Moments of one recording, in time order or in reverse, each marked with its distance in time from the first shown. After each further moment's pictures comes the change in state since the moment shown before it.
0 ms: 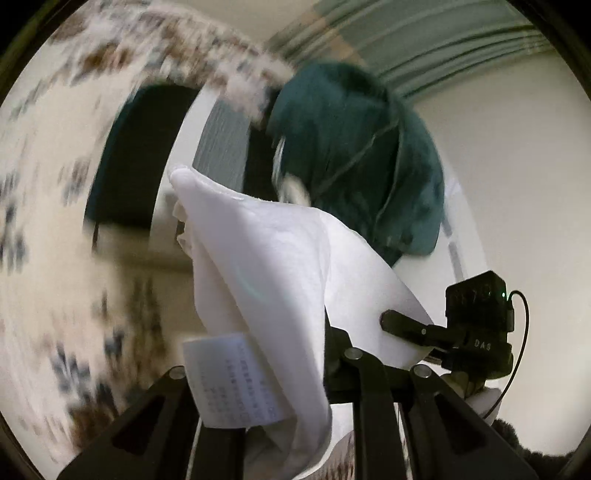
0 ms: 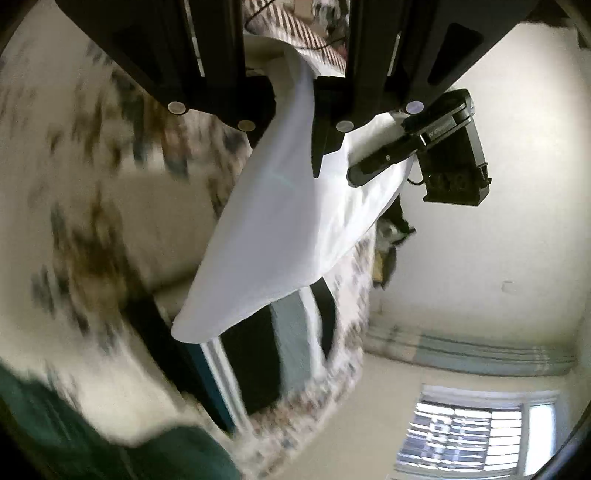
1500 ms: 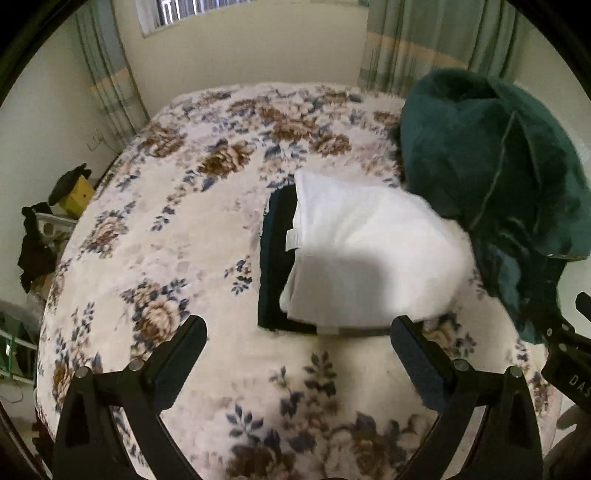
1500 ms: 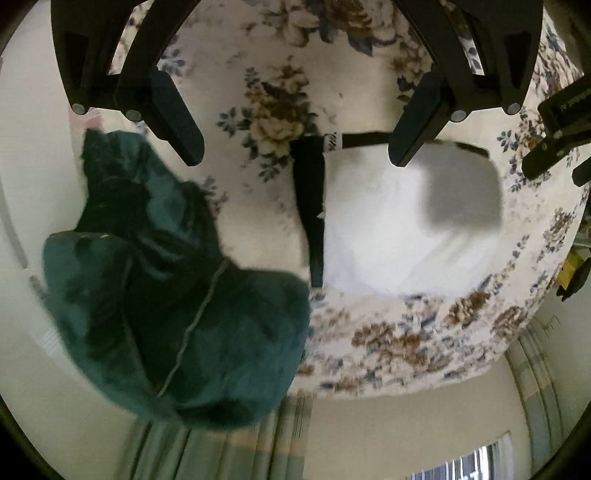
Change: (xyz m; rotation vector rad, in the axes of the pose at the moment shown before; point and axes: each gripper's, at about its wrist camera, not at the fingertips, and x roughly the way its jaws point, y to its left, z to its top) left arm -0.013 -0.040 0.025 0.191 -0.143 0.779; right arm 0.019 0.144 0.051 -0.358 -0.310 -0.991
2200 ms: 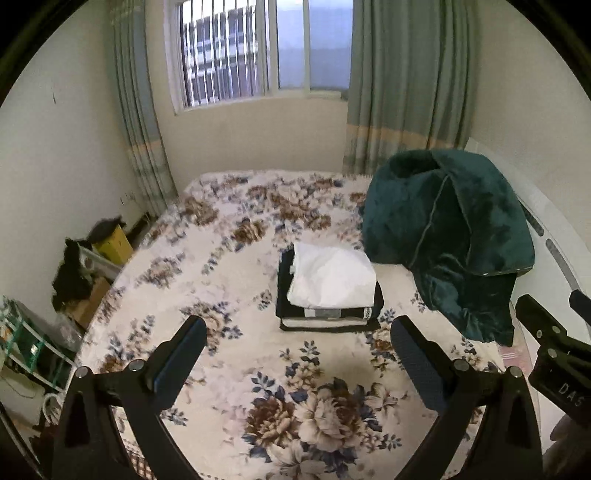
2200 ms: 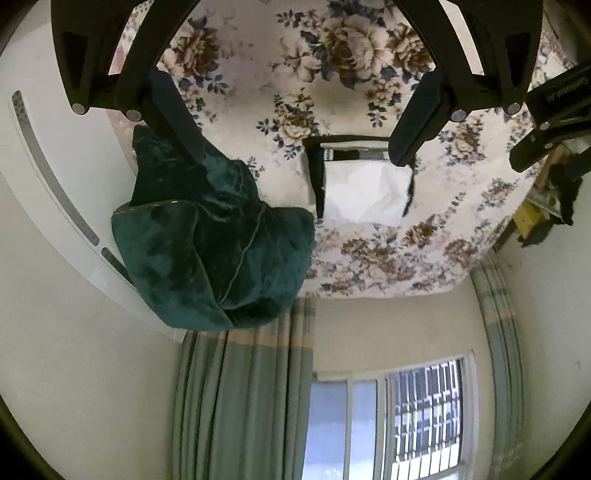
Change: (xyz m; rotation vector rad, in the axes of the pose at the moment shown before) left arm -0.303 -0.012 -0.104 0.026 -0.306 0.013; right arm -0.381 -0.063 -0.138 0.054 -0.331 0.039
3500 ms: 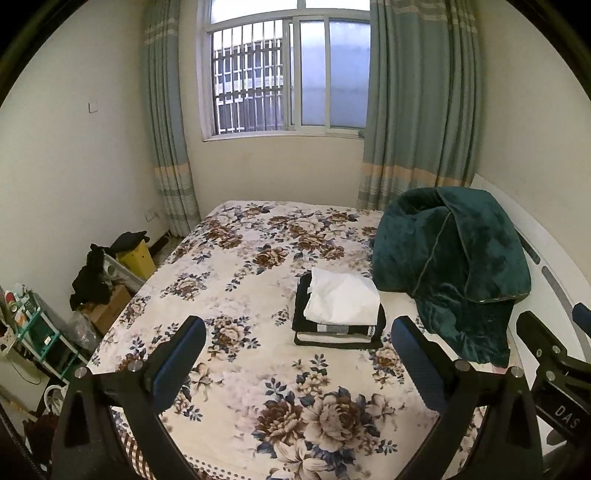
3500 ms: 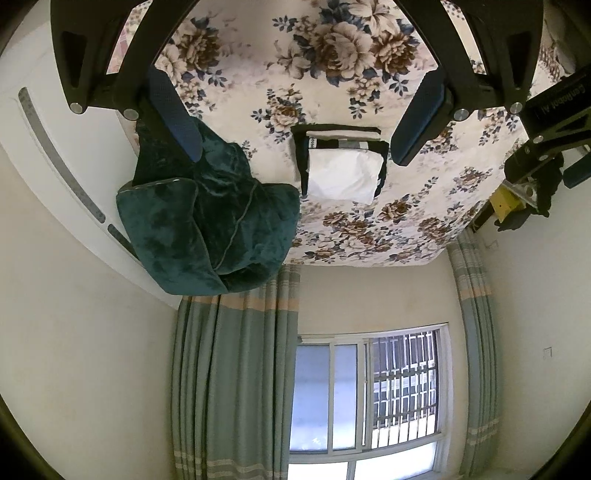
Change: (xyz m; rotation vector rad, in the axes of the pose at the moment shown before) left arm -0.088 0.015 -0.028 -0.065 -0.126 0.059; right arm -0.122 -0.015 -0.003 -0.029 -0.118 0.075
